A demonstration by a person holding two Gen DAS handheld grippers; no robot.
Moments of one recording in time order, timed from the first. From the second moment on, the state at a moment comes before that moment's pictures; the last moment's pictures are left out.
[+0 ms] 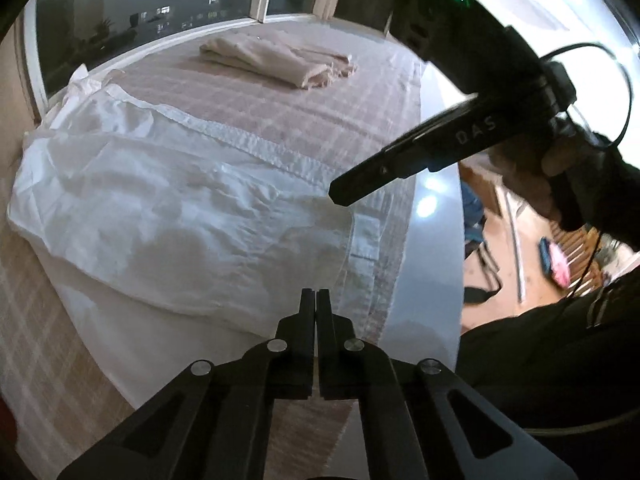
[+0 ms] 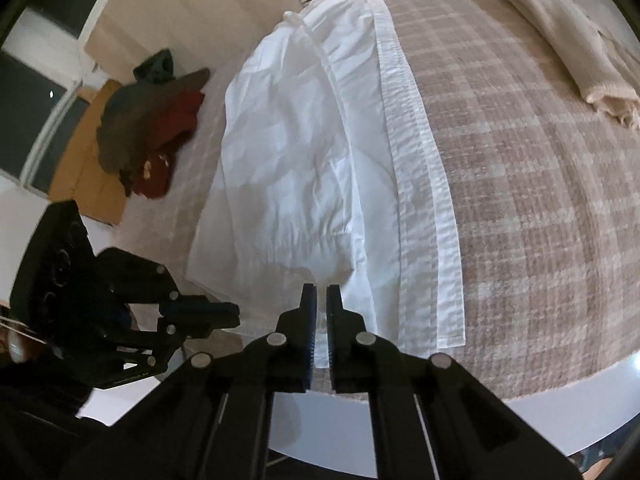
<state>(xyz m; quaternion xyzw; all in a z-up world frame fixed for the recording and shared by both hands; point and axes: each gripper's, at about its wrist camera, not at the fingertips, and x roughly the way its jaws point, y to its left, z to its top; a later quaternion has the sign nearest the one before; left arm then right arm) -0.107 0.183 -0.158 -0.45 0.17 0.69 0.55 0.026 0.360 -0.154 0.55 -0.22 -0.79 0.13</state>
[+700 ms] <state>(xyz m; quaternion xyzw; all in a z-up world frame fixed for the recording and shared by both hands) -0.102 0.197 -0.181 -0.44 0.25 0.68 0.54 0.018 0.337 -0.166 0.59 -0.15 -0.79 0.12</state>
